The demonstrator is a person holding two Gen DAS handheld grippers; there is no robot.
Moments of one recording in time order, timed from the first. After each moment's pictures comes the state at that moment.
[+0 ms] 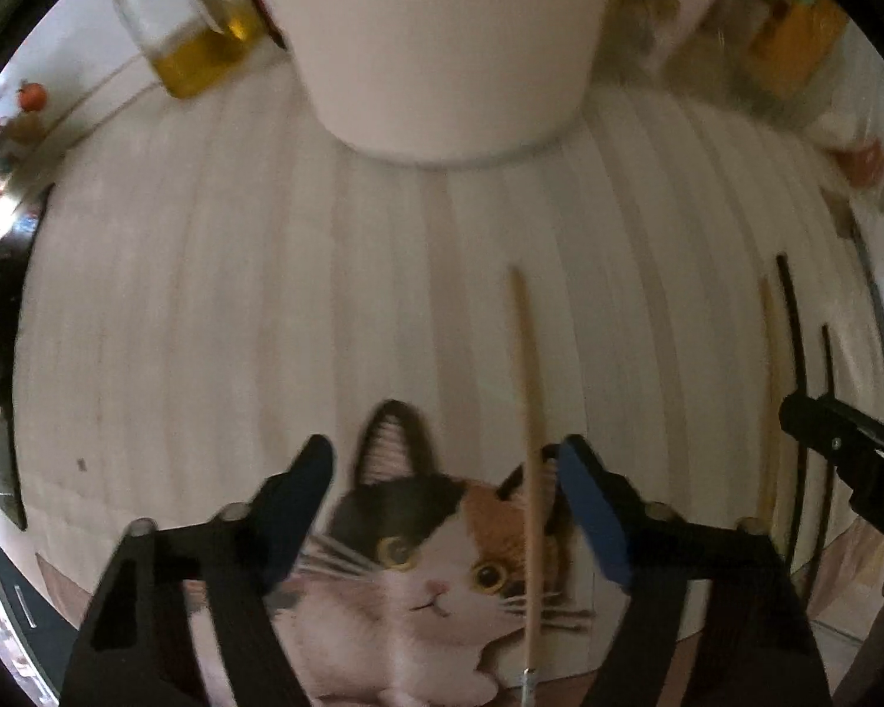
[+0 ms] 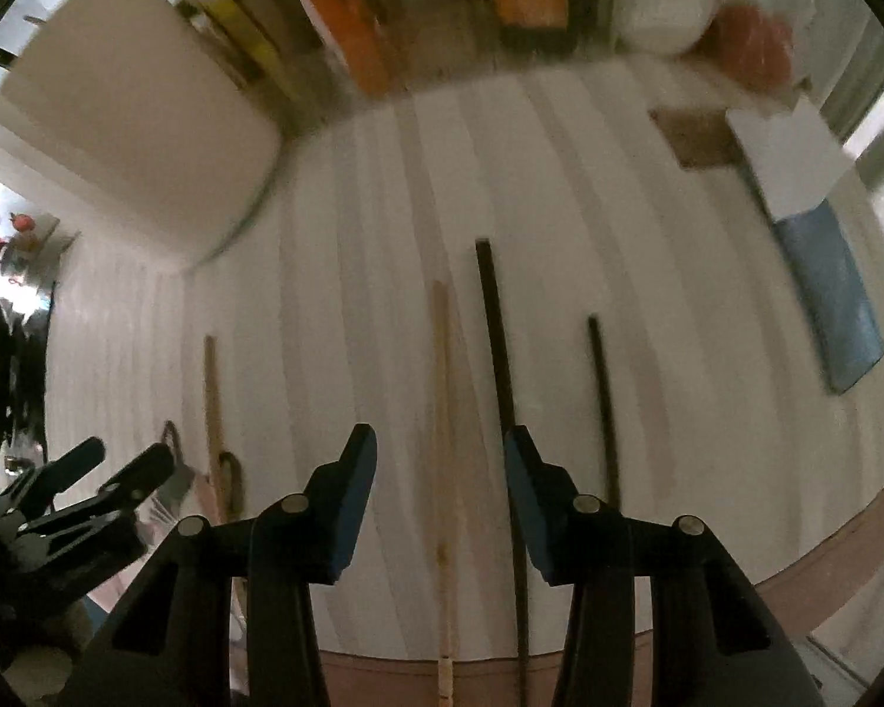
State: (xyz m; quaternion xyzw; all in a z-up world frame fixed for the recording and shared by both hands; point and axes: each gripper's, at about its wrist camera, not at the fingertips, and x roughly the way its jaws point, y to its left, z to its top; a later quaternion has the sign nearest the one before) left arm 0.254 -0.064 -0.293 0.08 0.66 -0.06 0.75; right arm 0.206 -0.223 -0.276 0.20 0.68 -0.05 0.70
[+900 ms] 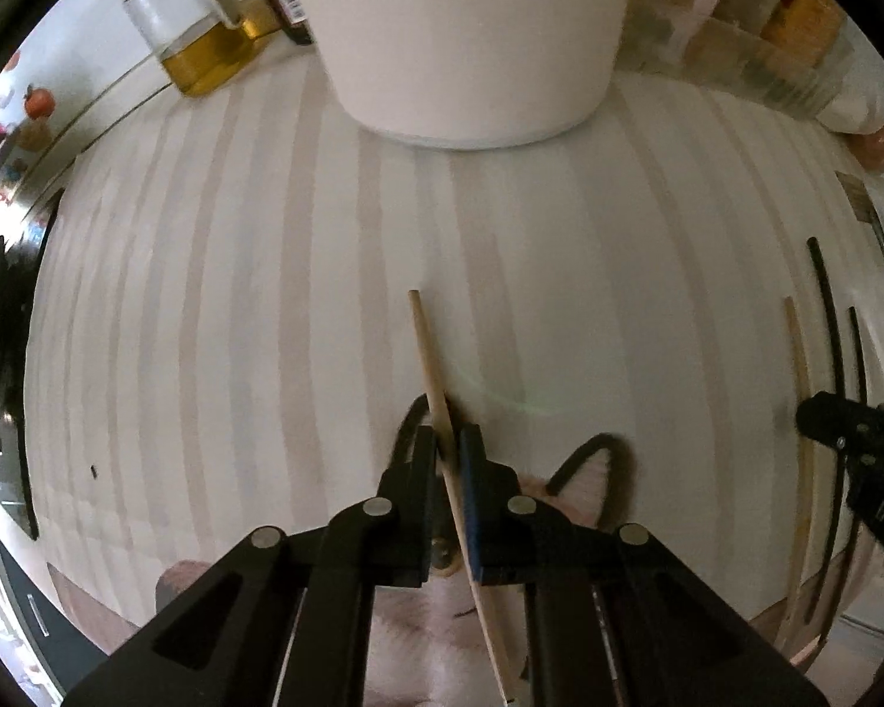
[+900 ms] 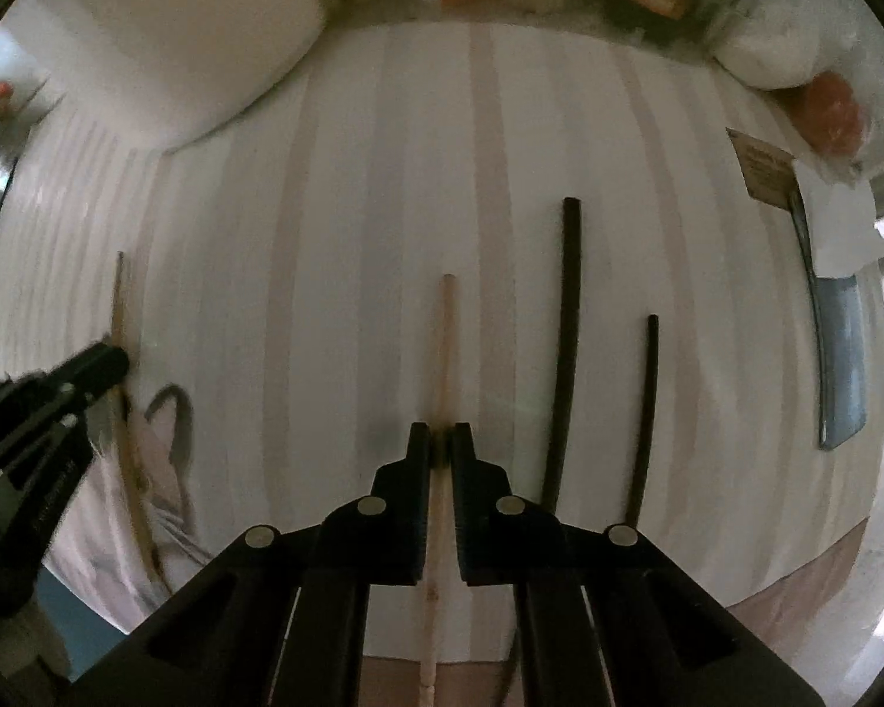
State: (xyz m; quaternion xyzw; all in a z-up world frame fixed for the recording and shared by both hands) left arm 0.241 -0.051 -0.296 0.09 0.65 -0.05 0.76; right arm 0.211 -0.175 -0.302 0.05 0.74 -0.03 0.67
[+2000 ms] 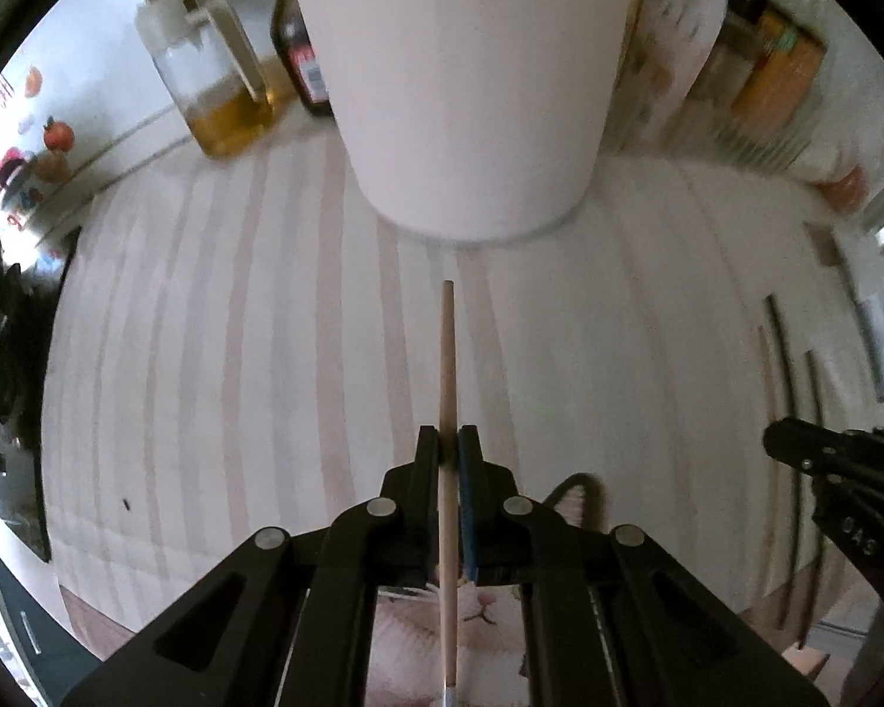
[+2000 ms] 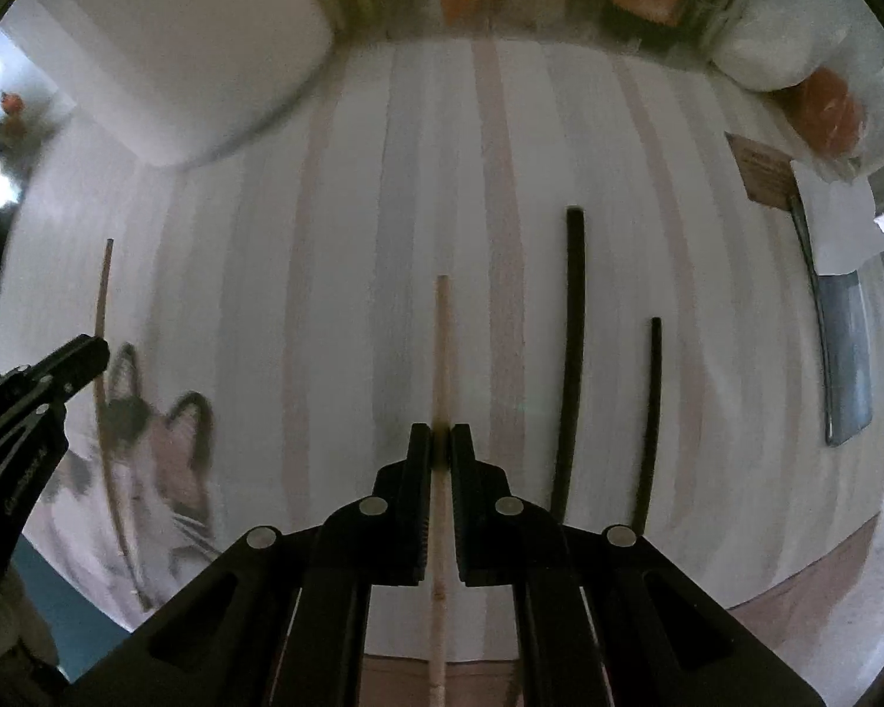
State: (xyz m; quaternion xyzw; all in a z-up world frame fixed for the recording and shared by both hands) left arm 0.257 -0.028 -0.245 0.08 0.59 -0.07 0.80; right arm 0.218 -0.163 -0.288 0.10 0.70 -0.02 0.71
